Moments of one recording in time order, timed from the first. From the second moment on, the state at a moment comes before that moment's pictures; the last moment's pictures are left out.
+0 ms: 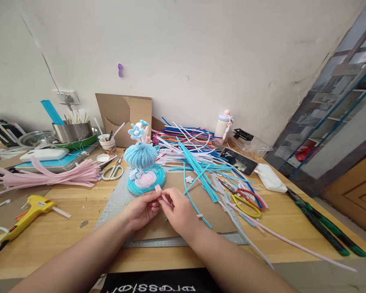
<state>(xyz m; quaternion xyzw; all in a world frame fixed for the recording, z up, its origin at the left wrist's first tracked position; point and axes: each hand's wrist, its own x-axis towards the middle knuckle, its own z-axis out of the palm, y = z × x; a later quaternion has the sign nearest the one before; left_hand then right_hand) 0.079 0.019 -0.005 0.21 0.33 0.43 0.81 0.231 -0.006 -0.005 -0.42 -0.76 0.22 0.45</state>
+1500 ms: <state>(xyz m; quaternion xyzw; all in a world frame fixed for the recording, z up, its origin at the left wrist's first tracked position) 0.073 0.015 0.006 0.57 0.41 0.20 0.68 0.244 0.012 0.002 -0.38 -0.57 0.65 0.33</state>
